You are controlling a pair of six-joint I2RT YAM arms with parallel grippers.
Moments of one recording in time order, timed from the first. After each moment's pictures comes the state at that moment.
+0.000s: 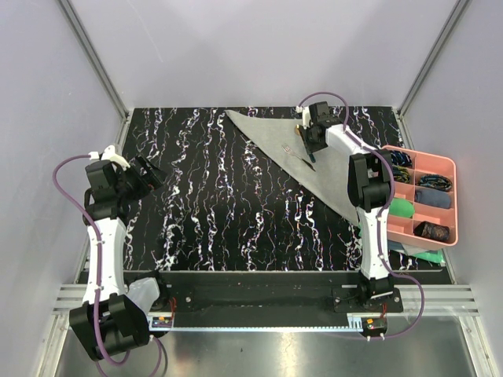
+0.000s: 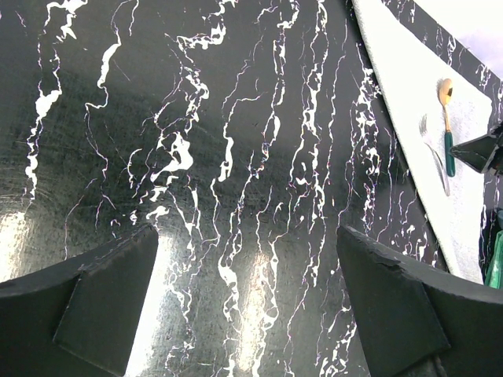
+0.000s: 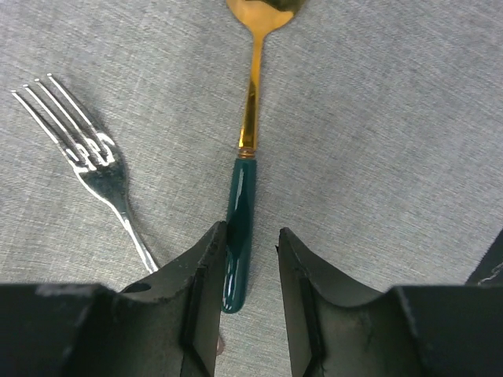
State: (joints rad) left arm 0.30 0.96 0.81 -0.42 0.39 -0.39; right arm 0.23 2.33 1.91 -0.53 0.03 -0.19
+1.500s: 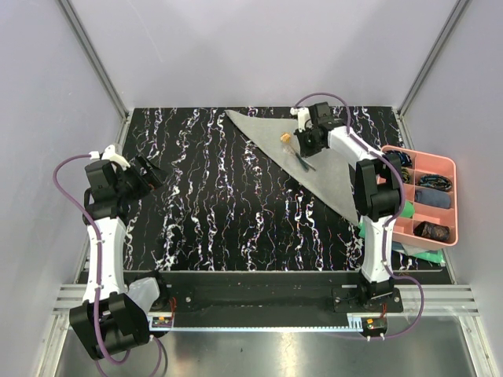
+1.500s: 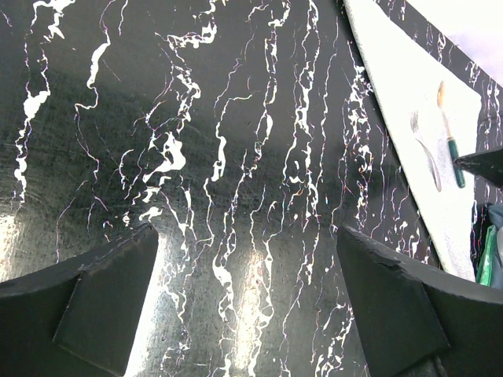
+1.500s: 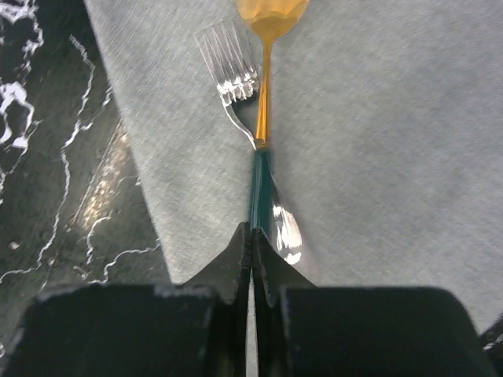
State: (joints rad) left arm 0.31 0.96 0.81 -0.42 0.42 -0.39; right arm 0.26 2.16 1.77 -0.56 -0.17 -0.20
